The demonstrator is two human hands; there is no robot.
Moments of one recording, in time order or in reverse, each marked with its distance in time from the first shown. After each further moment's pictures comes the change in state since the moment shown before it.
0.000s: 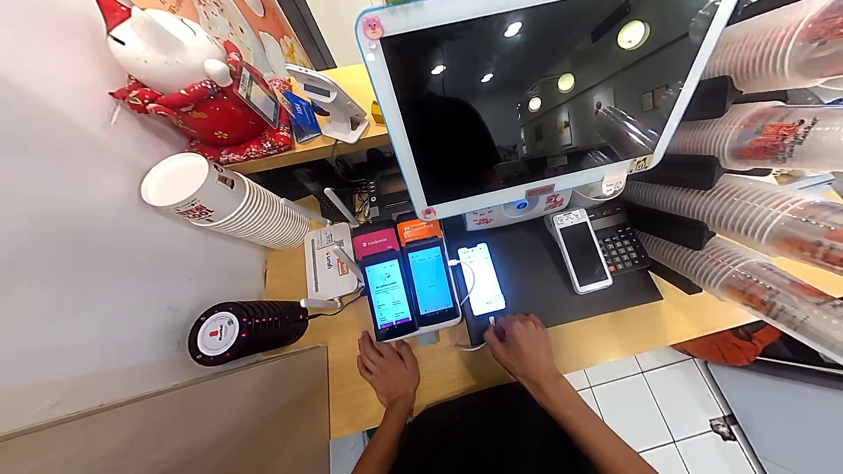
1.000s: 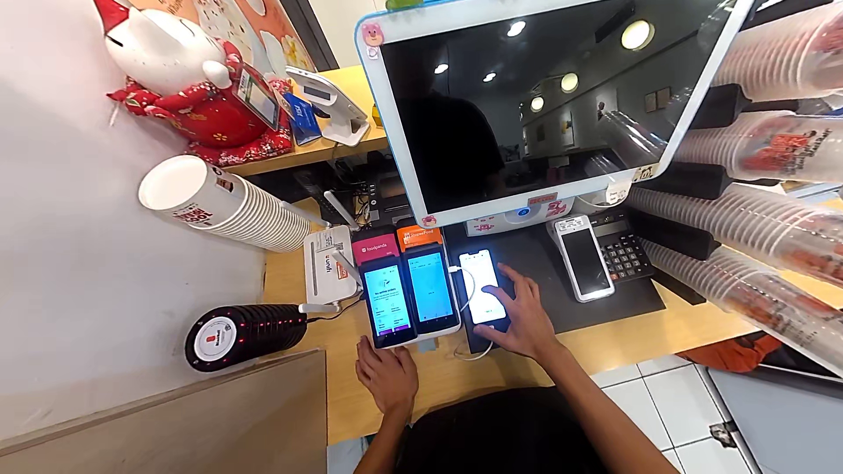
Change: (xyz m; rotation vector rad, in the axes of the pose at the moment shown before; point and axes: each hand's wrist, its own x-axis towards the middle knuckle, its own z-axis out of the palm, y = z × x) left_hand 0.000 0.000 0.002 -0.019 0.007 -0.021; right_hand 0.053 0.041 0.011 0.149 0.137 -0.246
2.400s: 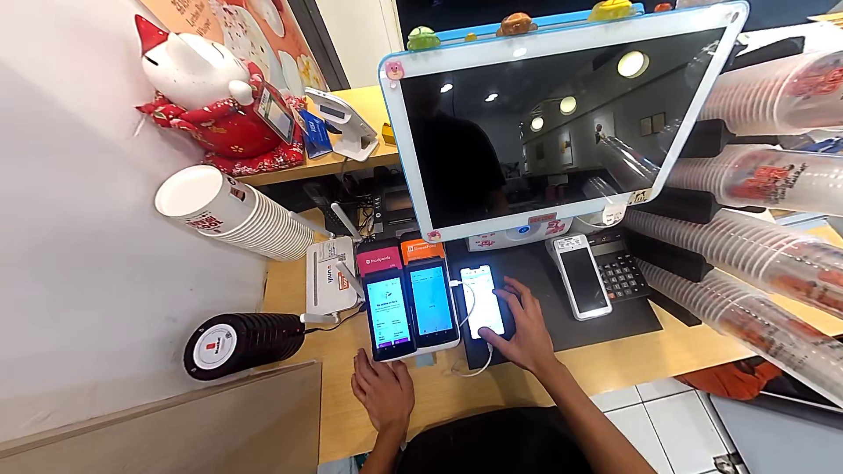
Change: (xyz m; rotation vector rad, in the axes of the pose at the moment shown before) left_hand 0.000 0.001 -0.003 -0.008 0.023 0.011; right_hand 0.002 0.003 0.001 0.154 0.131 0.097
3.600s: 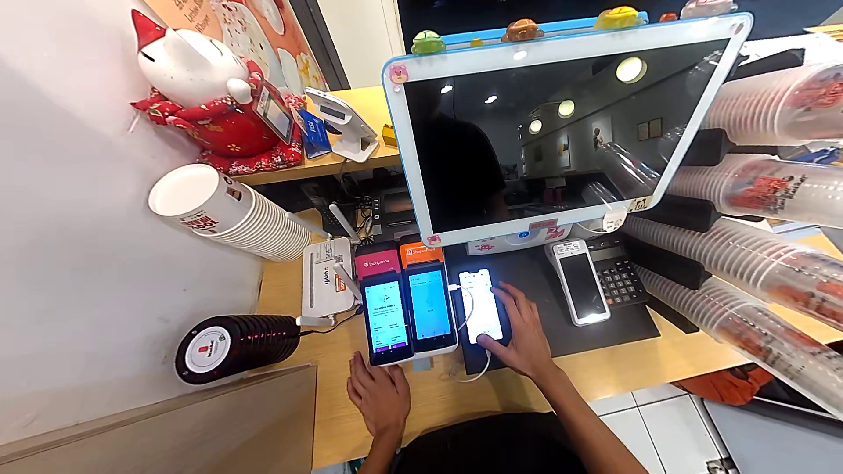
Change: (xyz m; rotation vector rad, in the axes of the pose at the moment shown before) left_hand 0.000 0.001 -0.001 -0.023 -0.002 -0.006; right_hand 0.004 -0.002 -0.003 -0.039 -0.064 -0.017
